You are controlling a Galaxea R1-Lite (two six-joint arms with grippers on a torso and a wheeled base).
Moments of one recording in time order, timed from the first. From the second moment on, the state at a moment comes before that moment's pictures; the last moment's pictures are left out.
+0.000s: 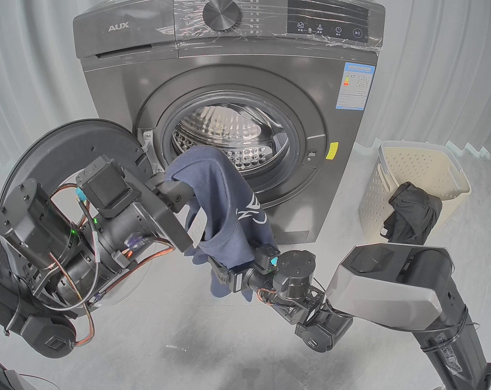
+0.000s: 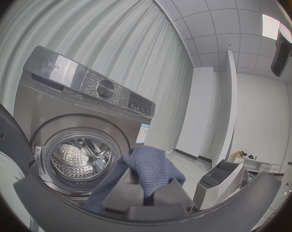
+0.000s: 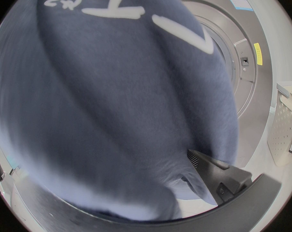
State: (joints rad) left arm -0.63 1.67 -0.49 -1.55 -0.19 -0.13; right arm 0.77 2.58 -1.11 -1.46 -0.13 0.14
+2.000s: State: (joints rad) left arm -0.51 1.88 -0.29 -1.55 -0.23 -0.04; right arm 0.65 2.30 -0.98 -1.46 -0.23 0.21
